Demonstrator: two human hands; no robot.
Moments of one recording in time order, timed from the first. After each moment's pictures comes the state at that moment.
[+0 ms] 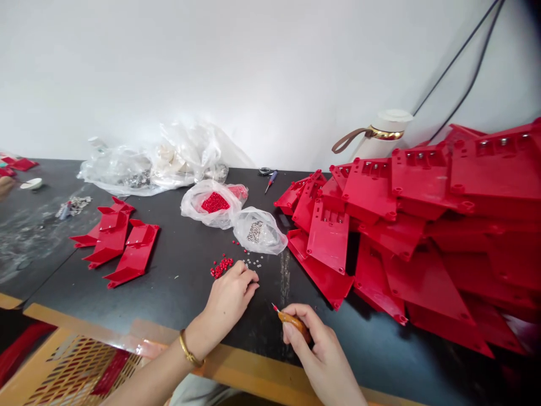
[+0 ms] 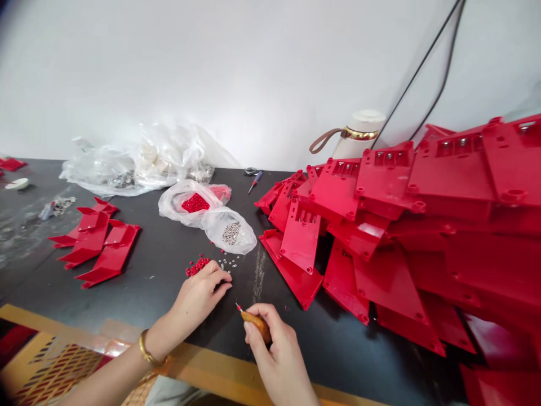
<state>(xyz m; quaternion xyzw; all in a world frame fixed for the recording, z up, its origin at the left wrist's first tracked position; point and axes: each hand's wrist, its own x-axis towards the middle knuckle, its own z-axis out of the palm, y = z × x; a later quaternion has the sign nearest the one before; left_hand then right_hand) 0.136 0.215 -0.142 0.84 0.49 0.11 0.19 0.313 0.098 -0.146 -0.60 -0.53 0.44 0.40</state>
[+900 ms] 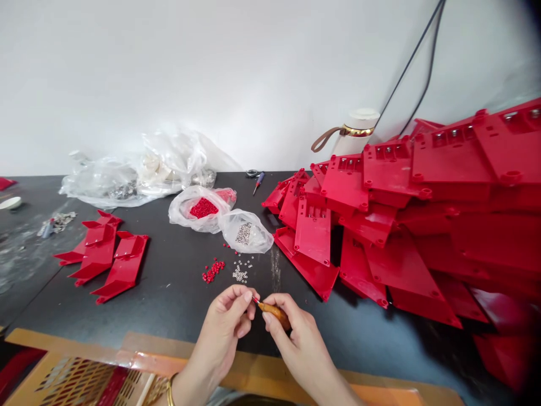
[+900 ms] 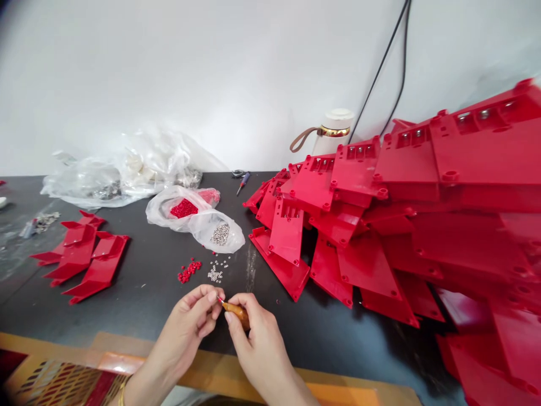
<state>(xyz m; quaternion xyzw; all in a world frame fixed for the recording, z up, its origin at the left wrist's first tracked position) 0.155 0.166 -0.123 0.34 0.44 0.39 0.73 0.298 0.112 -0.140 -0.59 -0.57 0.38 0.43</state>
